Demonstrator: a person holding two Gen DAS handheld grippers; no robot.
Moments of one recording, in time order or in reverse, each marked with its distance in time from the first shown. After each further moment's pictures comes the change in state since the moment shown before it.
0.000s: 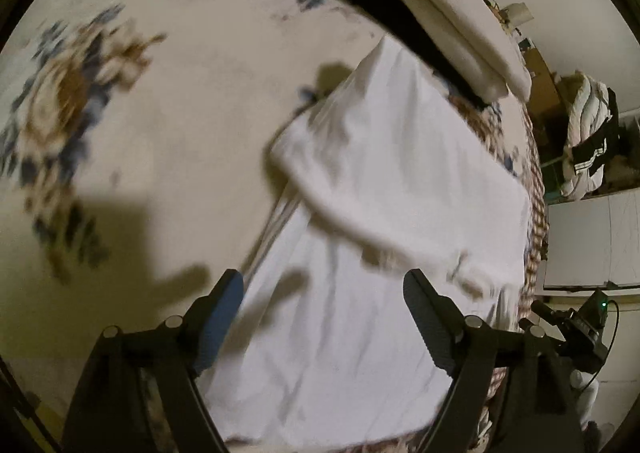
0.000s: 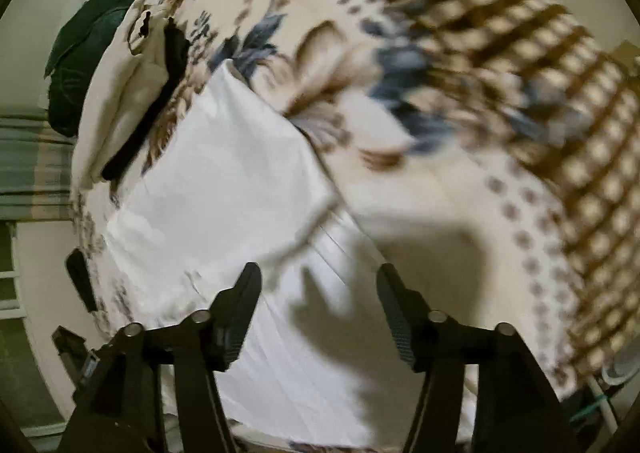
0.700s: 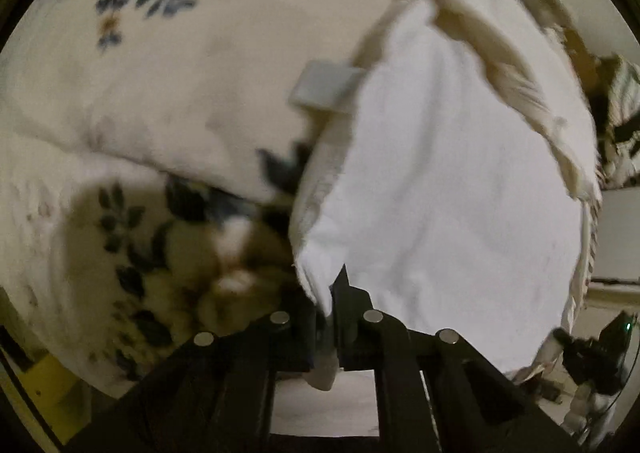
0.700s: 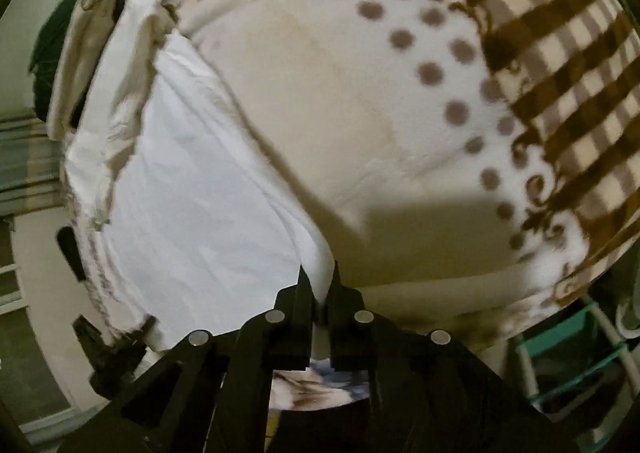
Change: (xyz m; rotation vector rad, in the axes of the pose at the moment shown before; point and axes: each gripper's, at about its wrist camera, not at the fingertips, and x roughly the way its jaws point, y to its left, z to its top) left arm 0.035 0.062 -0.126 -0.014 0.020 0.140; right arm 0.024 -0.120 -0.131 0.064 0.097 0.091
